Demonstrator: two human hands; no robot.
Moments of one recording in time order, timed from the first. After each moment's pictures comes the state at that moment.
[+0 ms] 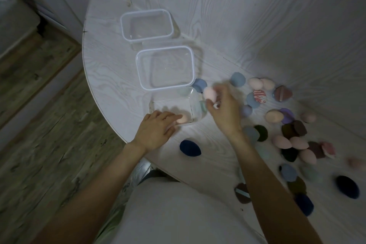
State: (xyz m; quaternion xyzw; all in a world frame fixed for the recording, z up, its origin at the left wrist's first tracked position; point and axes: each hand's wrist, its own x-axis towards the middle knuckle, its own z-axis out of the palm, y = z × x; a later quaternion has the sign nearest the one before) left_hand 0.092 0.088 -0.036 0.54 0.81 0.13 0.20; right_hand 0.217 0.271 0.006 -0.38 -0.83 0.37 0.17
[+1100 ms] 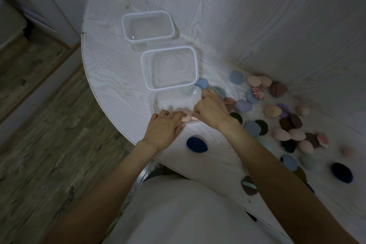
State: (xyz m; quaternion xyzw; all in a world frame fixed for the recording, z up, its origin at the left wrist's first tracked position) left_hand 0.091 0.087 -0.031 0.56 0.81 0.08 0.19; right_hand 0.180 0.246 0.007 -0.20 -0.96 0.10 -0.16
